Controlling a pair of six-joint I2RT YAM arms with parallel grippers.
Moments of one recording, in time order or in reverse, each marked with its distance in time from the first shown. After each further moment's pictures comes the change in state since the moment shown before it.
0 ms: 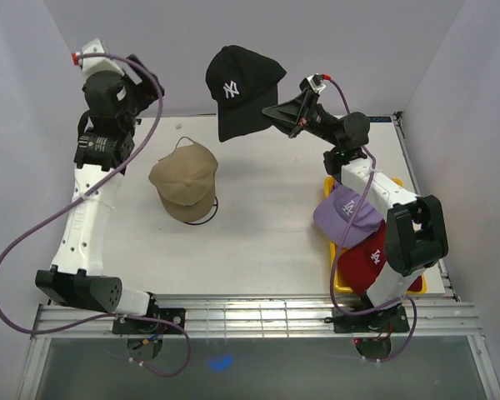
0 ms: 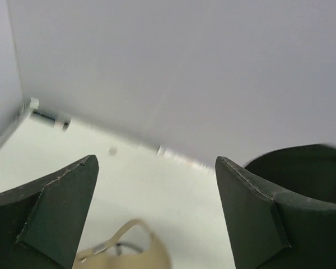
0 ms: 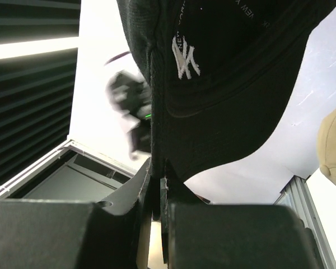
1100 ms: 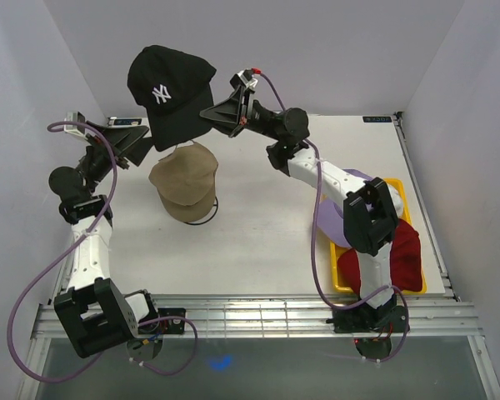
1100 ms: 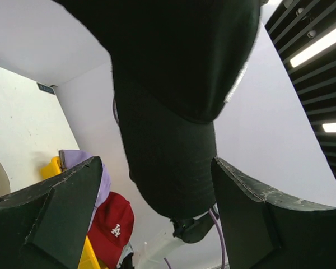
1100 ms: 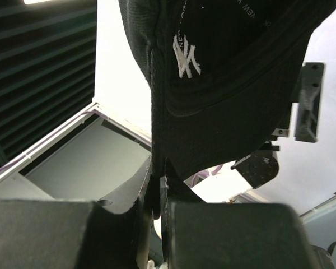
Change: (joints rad) left arm 0.660 -0.261 -1.011 1.303 1.459 -1.358; right arm 0.282 0.322 0.434 0.021 0.072 0.055
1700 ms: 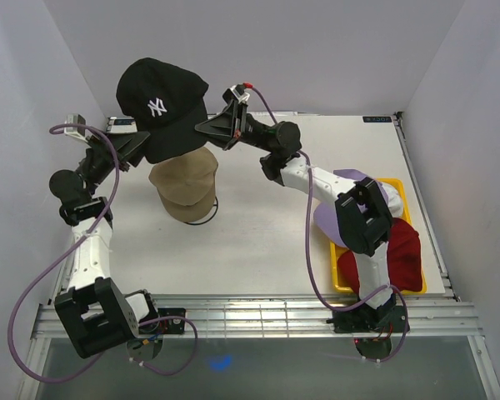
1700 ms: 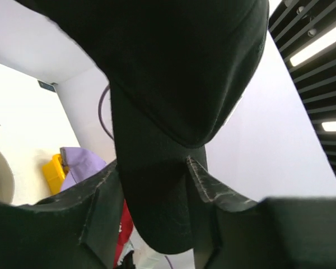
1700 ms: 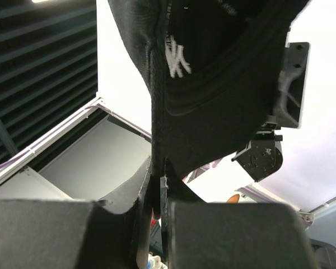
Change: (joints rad) left arm 0.000 -0.003 -0.014 0.040 0.023 -0.019; right arm 0.061 0.023 -0.064 0.101 0.031 0.026
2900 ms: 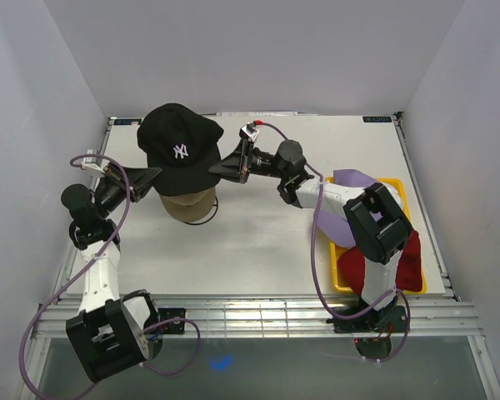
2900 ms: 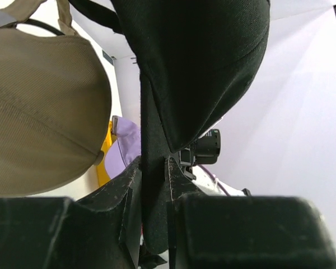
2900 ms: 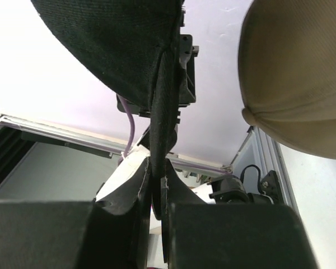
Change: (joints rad) left arm 0.031 -0.158 -0.235 -0.406 0.025 0.312; right arm -0.032 -0.138 -0.442 -0.201 -0.081 -0.354
